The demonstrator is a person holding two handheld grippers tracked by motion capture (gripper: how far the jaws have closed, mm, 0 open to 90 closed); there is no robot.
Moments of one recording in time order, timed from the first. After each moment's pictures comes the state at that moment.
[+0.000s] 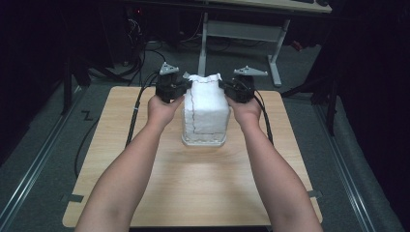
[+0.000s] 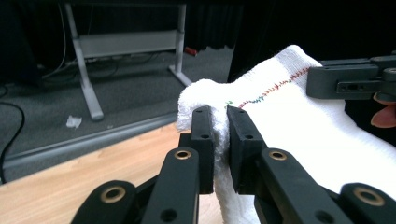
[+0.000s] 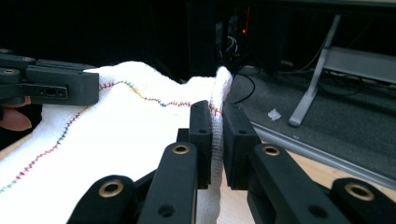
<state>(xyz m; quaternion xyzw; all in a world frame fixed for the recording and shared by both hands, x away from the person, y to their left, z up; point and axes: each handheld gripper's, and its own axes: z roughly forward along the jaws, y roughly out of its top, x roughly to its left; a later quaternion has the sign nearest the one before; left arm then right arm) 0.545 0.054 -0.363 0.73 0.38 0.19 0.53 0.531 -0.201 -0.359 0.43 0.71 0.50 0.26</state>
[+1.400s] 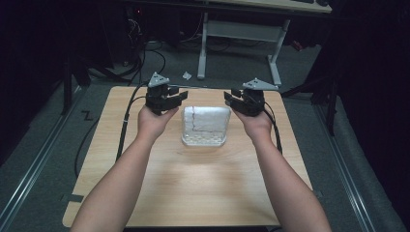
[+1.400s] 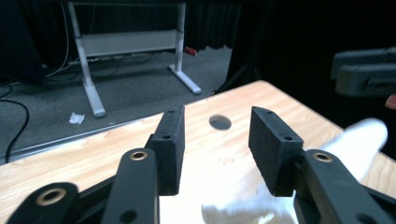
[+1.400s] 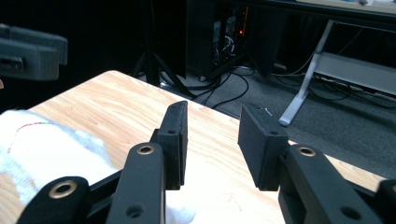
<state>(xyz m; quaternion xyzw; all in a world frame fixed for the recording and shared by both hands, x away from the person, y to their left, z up) 0.499 0.079 -0.368 0.73 0.37 0.20 0.54 0.484 -0.224 -0.366 0.41 0.71 0.49 0.28</state>
